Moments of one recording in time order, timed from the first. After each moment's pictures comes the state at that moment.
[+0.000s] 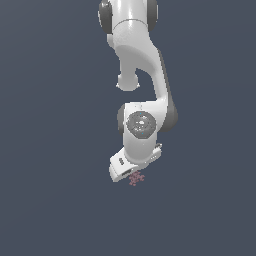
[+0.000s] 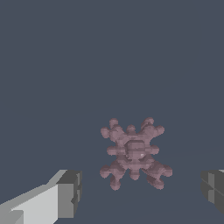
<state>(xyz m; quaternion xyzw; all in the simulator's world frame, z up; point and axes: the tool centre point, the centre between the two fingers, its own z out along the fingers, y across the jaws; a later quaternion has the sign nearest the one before) 0.109 0.031 0.094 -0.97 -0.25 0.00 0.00</state>
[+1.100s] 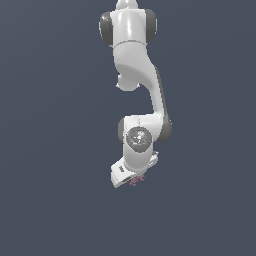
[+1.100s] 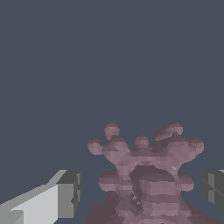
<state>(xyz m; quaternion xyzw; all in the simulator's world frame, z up) 0.111 0.029 0.038 -0.97 -0.26 0.00 0.00</state>
